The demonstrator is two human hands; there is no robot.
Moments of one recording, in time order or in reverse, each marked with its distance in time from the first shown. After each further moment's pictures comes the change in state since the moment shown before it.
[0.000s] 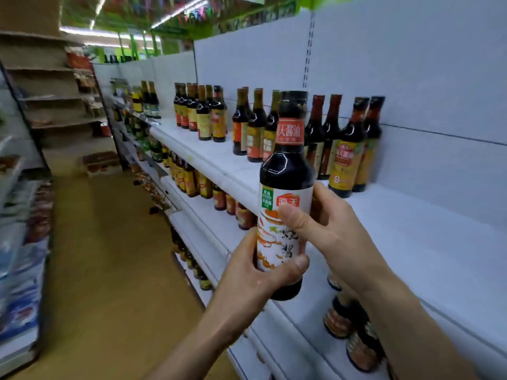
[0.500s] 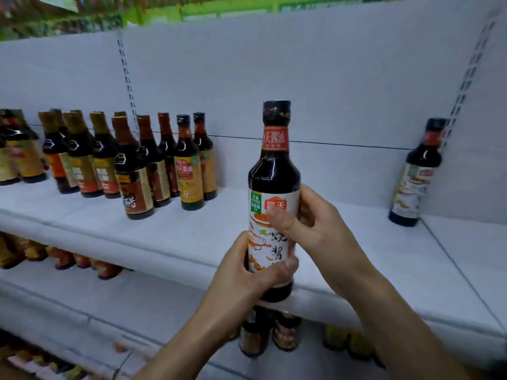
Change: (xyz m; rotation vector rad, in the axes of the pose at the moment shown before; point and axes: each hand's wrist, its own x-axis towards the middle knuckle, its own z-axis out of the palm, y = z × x) left_hand 0.029 0.012 0.160 -0.054 -0.543 0.044; right_hand -0.106 -0.038 -0.126 -0.241 0.544 0.027
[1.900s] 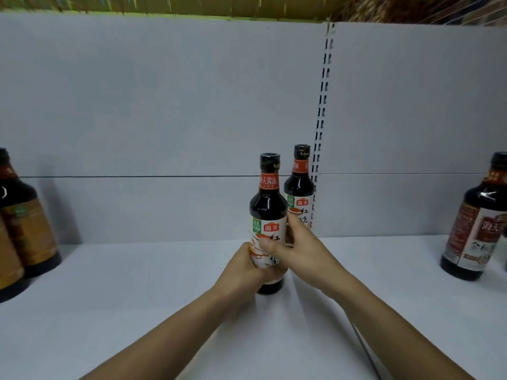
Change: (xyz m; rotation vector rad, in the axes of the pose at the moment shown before) left_hand 0.208 -0.034 0.196 0.050 -0.420 -0.023; right_hand 0.050 0.076 -0.225 -0.428 0.325 0.271
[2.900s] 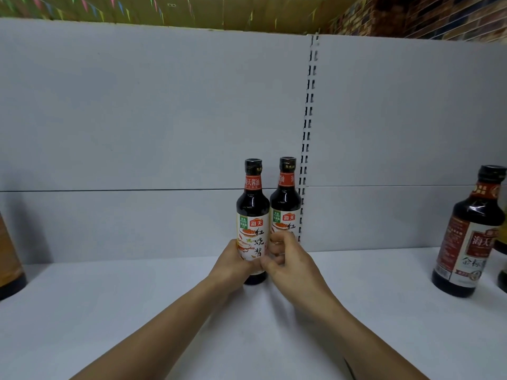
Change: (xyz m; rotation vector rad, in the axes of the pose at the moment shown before) left_hand 0.072 -0.017 -0.004 0.015 0.061 0.017; right_hand 0.021 0.033 -0.003 -0.205 0.158 0.023
